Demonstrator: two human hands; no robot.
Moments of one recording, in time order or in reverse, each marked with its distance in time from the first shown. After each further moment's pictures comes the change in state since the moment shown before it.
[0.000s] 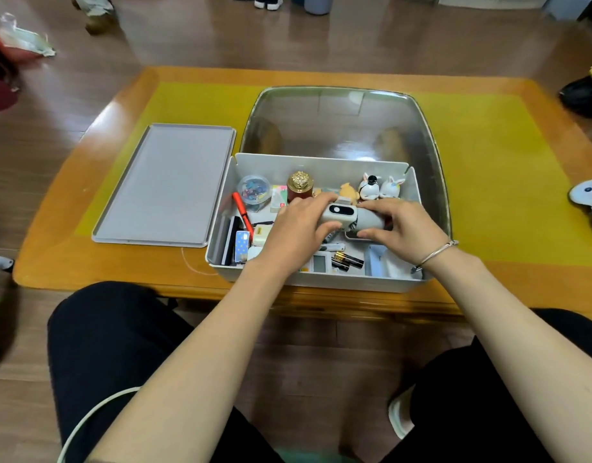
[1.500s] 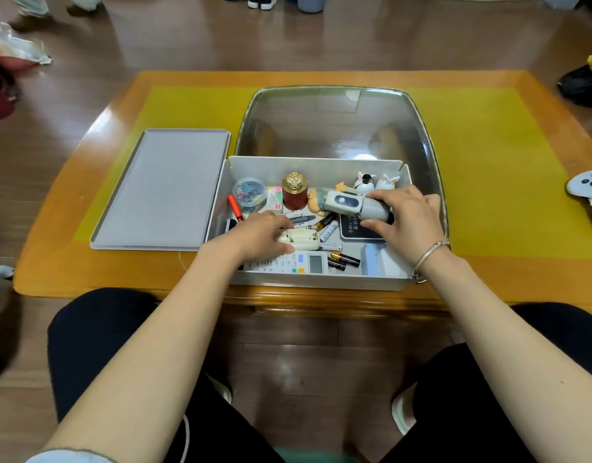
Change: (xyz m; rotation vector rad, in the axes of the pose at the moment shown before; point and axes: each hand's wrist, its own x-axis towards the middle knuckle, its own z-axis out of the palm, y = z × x) left_hand 0.009 -0.060 -0.028 0.273 -0.549 -0.175; right_hand -0.002 0.018 0.010 -0.233 0.275 0.111
